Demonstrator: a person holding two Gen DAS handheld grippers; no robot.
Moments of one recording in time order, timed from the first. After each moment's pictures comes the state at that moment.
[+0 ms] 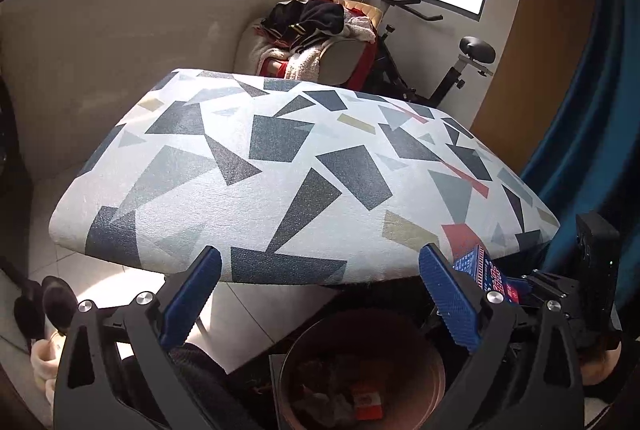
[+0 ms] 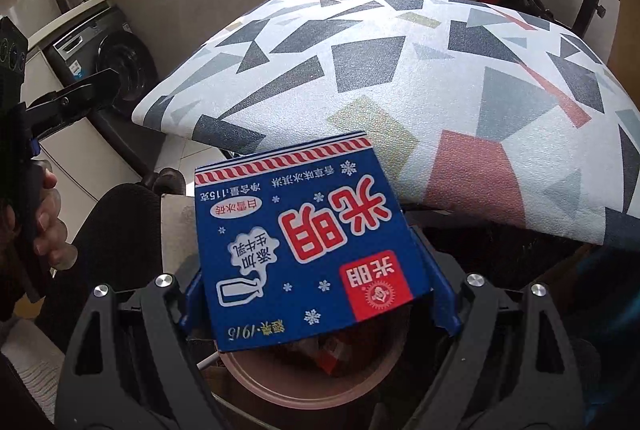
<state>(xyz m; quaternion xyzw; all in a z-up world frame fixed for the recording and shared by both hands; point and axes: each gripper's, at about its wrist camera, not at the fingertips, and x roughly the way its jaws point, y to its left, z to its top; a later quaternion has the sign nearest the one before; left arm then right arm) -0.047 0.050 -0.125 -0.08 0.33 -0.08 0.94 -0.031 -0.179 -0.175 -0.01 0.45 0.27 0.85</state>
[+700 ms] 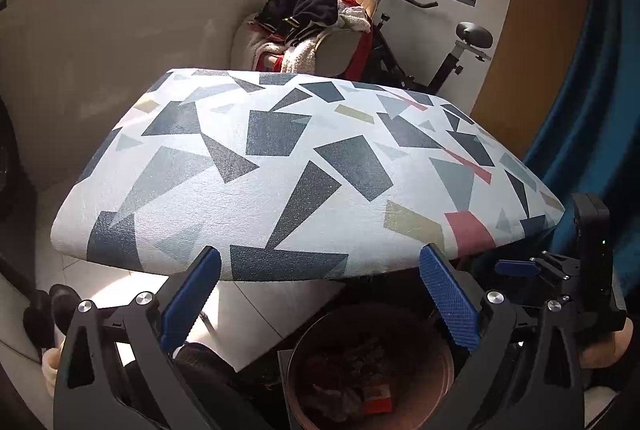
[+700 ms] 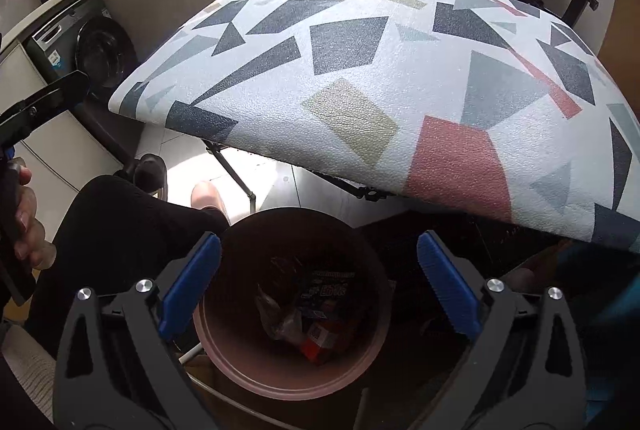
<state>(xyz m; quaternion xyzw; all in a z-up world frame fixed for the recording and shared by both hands) -0.041 0.042 -0.128 -0.05 0.34 -0.08 0.93 -0.015 -0.181 -0.177 -0.03 0.48 0.23 0.85</state>
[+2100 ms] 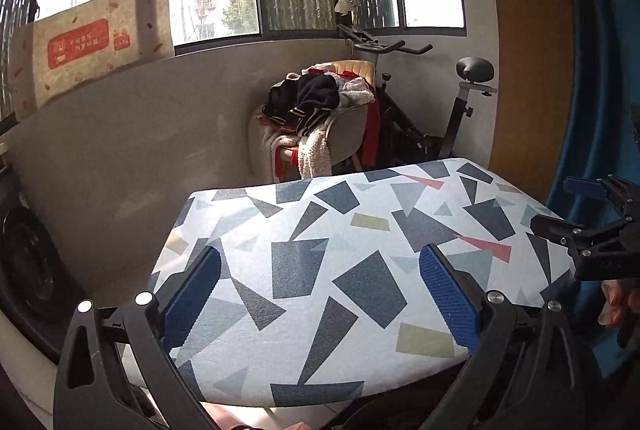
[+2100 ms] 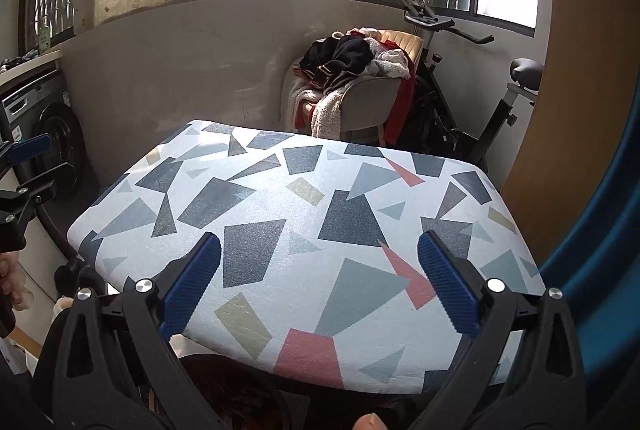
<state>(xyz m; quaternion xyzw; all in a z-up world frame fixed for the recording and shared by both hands) 0.001 -0.003 0.002 0.06 0.23 -0.03 0.97 0.033 -0.234 -0.006 -0.06 0.28 0.13 0.95</state>
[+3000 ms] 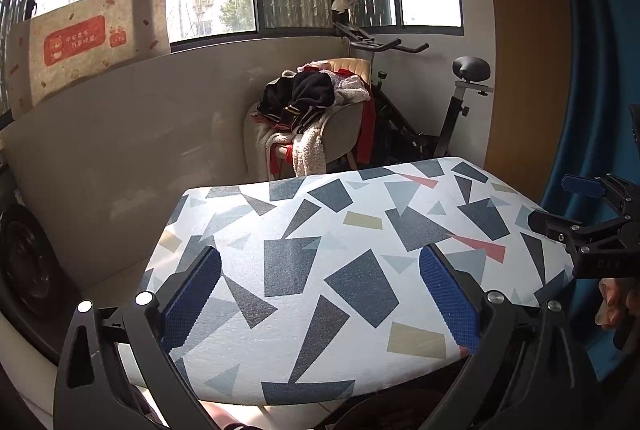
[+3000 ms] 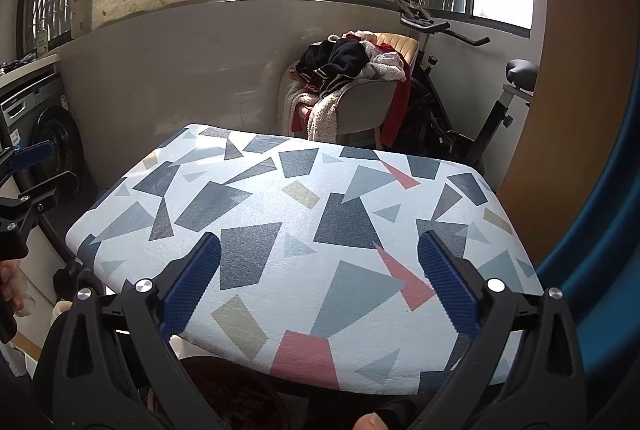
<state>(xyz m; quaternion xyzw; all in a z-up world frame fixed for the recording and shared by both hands) 0.001 -0.012 -0.002 0.05 0.23 -0.04 0.97 0.032 -0.239 -0.003 -0.05 0.28 0.12 0.95</state>
